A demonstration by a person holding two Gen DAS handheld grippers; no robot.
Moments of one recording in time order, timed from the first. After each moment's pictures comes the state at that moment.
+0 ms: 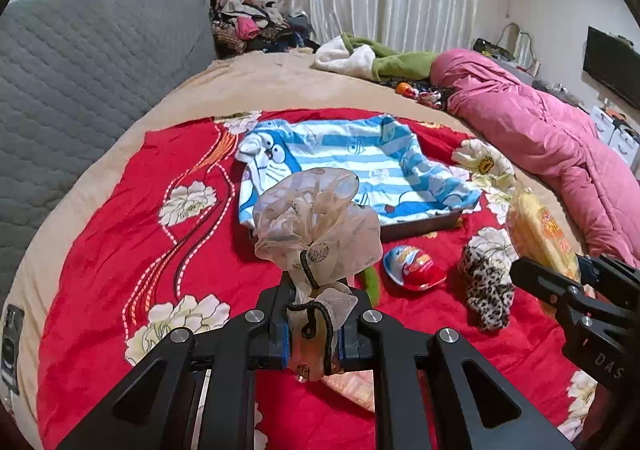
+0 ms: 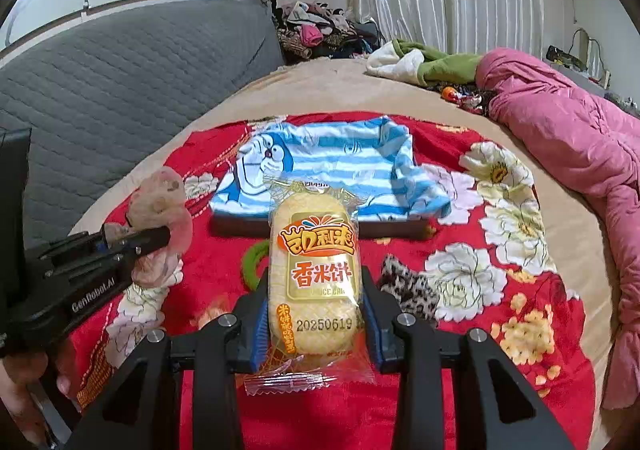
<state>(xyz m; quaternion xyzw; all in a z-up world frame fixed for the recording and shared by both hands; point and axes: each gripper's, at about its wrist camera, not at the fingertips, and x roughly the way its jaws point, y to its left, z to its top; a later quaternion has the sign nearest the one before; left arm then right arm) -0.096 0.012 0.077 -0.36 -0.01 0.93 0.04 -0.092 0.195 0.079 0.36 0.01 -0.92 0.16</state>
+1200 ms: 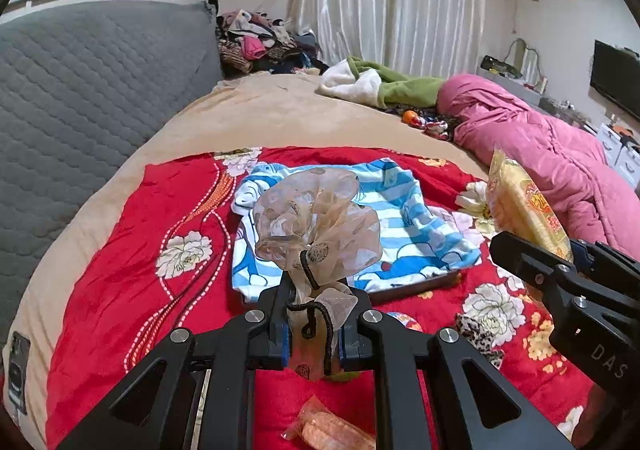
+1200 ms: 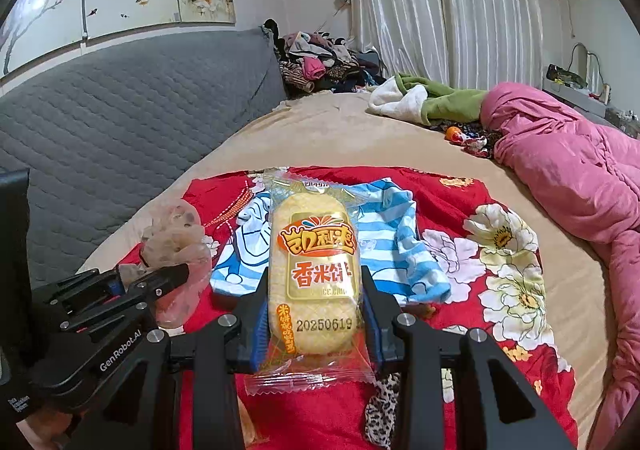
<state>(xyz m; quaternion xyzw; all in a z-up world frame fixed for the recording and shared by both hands) -0.142 0.028 0.118 -0.34 -0.02 0.94 0.02 -0.148 0.187 0.128 0.32 -0.01 -0.93 0.17</state>
